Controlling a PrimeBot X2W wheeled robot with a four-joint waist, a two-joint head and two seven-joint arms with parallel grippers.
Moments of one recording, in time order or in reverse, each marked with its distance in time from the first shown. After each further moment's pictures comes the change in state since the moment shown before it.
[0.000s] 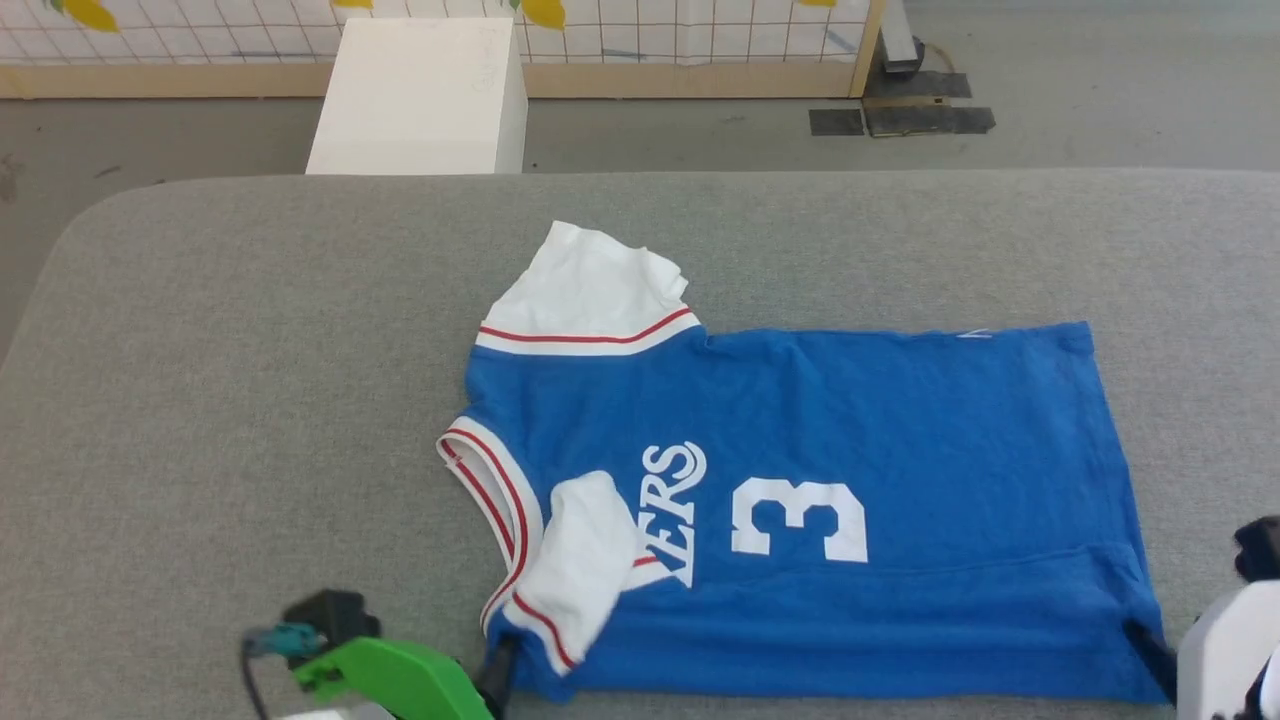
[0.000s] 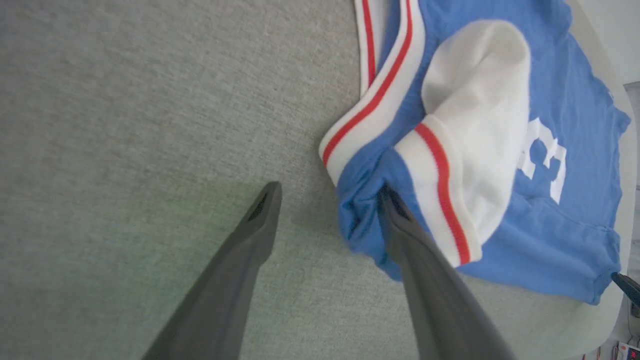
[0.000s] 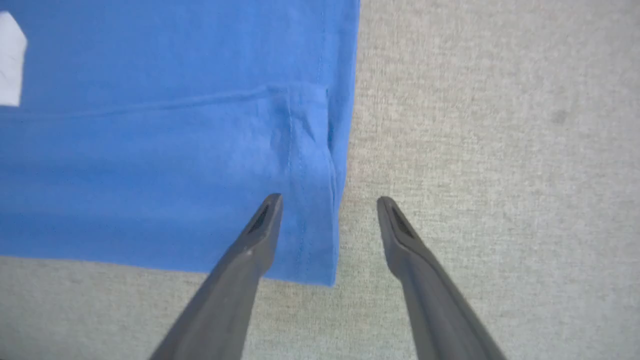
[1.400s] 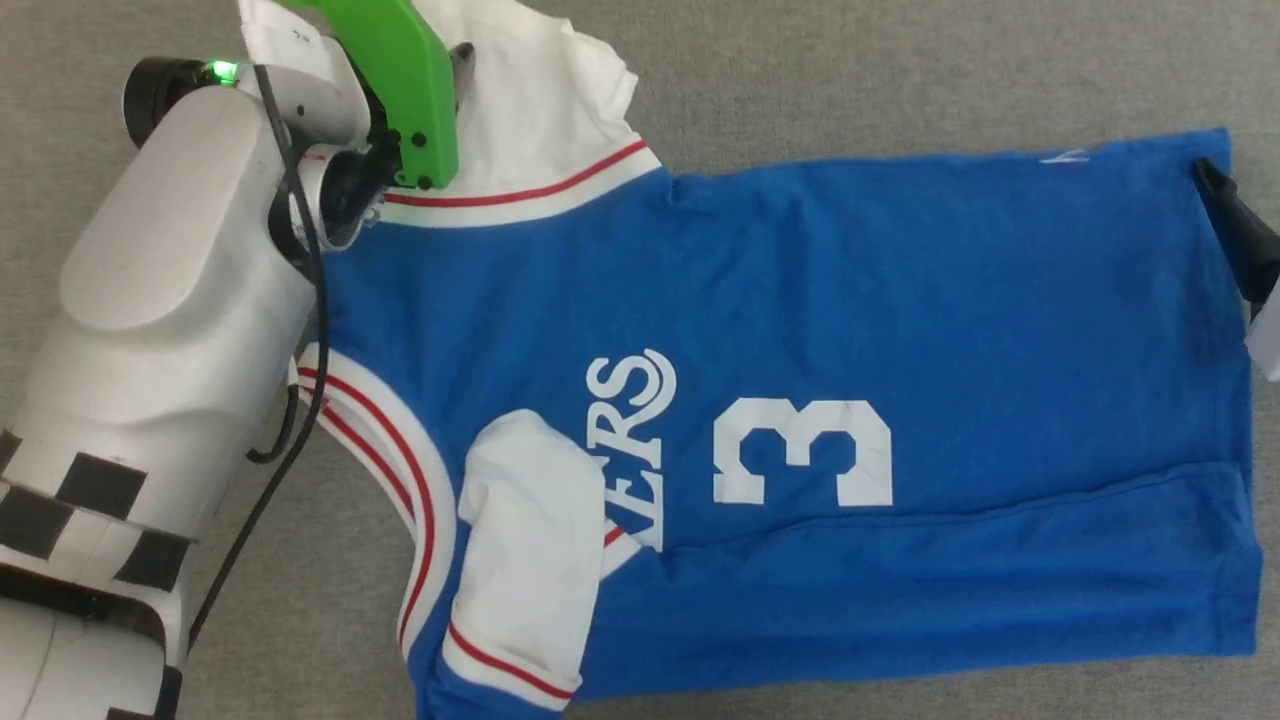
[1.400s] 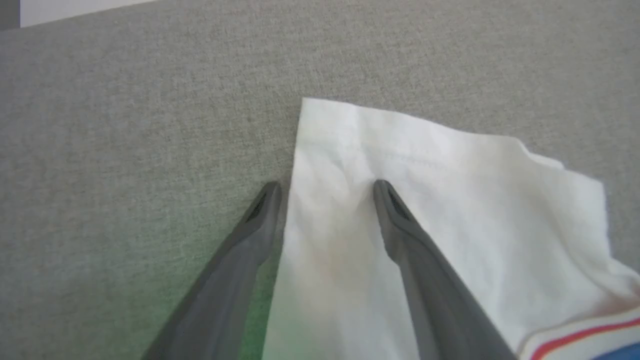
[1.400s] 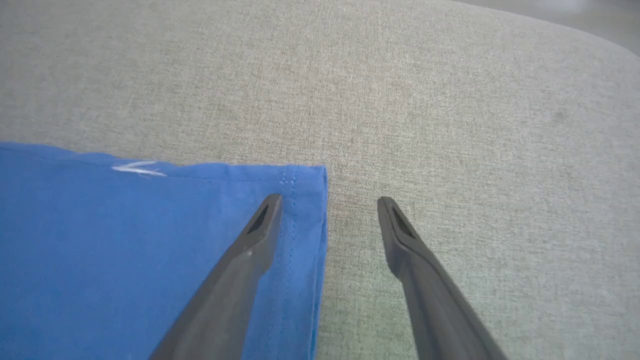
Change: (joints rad) left arm -1.185 0.021 -0.170 0.648 0.237 -0.340 0.298; right arm -0.587 -0.125 0.078 0.031 0.077 0.000 -0.180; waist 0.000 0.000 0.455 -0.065
